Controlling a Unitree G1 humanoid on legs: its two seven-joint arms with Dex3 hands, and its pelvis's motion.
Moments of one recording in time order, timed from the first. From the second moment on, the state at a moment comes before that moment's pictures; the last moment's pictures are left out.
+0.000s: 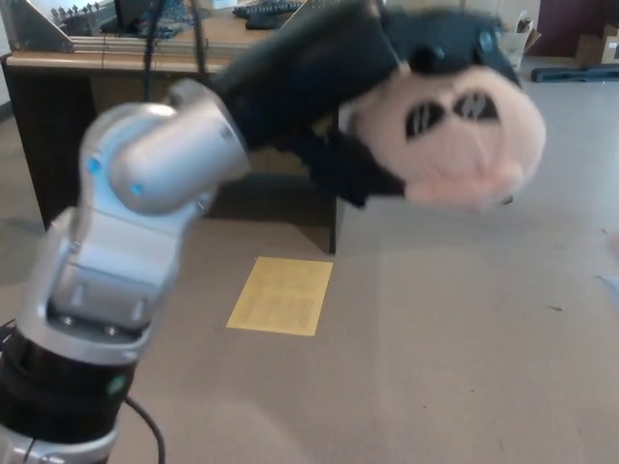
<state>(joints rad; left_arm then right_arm) -1.15 0.34 -0.08 -0.15 0.21 0.08 -0.62 -0.43 -0.34 0.13 1.04 -0.32 -0.49 -0.16</state>
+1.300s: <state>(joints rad) -0.09 0.21 0.73 0.01 -0.15 0.37 -0.61 -0.32 -0.32 0.14 1.04 -0.32 -0.50 -0.17</state>
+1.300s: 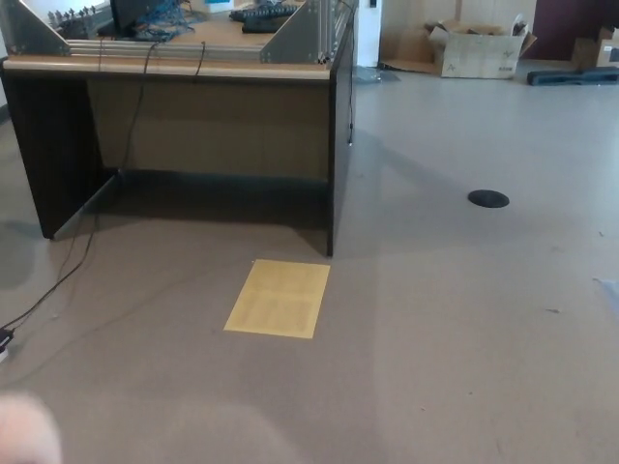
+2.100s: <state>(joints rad) -0.03 0.33 0.62 0.45 -0.12 0.00 -0.49 -0.36 -0.31 0.13 1.04 -0.31 -0.50 -0.18</state>
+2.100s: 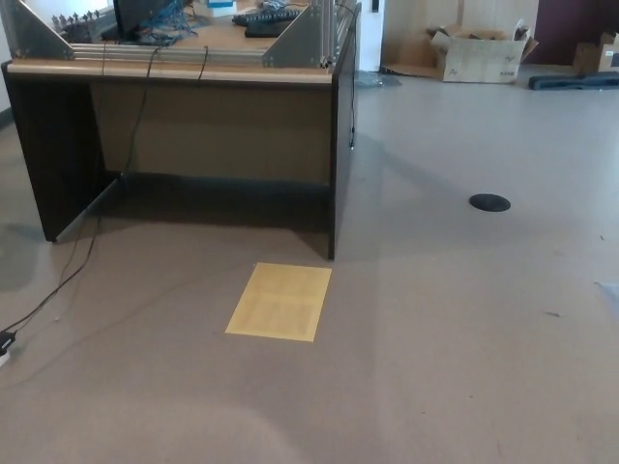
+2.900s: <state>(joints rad) -0.27 0.55 0.54 0.44 -0.15 -0.18 -0.42 -0.39 -0.30 0.12 1.06 -0.31 -0.48 -0.19</state>
